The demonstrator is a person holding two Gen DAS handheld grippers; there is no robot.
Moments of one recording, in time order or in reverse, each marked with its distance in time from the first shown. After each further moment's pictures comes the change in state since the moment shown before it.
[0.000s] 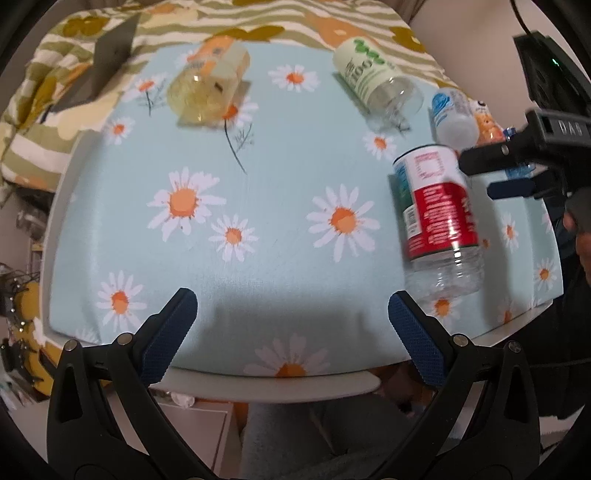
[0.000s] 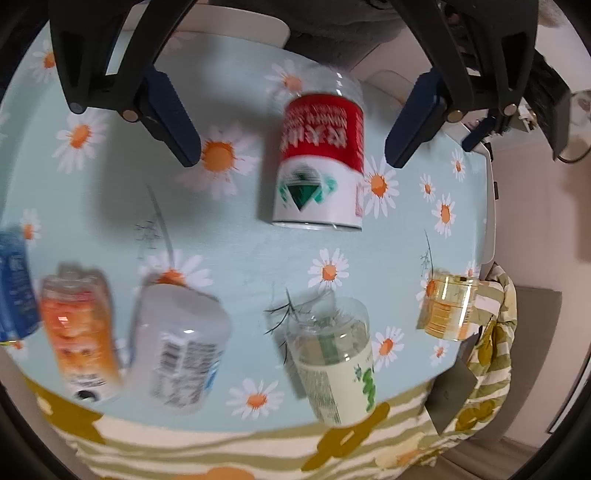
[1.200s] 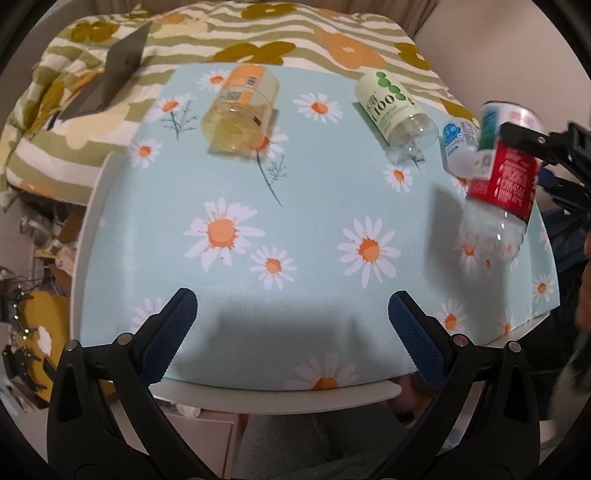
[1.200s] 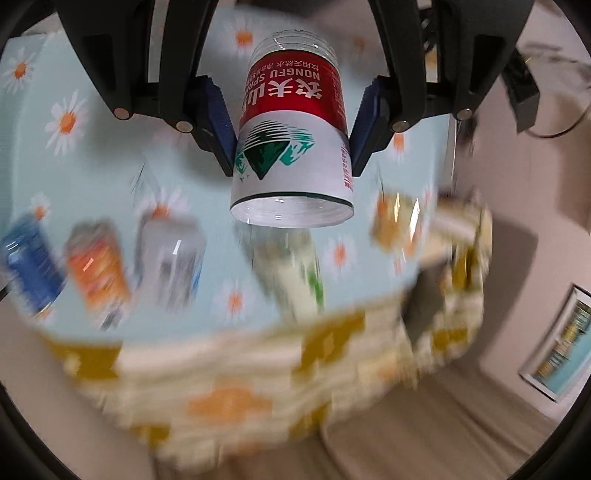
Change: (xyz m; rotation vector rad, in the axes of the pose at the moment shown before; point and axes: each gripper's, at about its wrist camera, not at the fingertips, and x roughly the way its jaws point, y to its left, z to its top) left arm -0.023 0.030 0.017 -0.008 -0.059 0.011; right arm -0.063 0.033 -0.038 0.036 -0.515 0.014
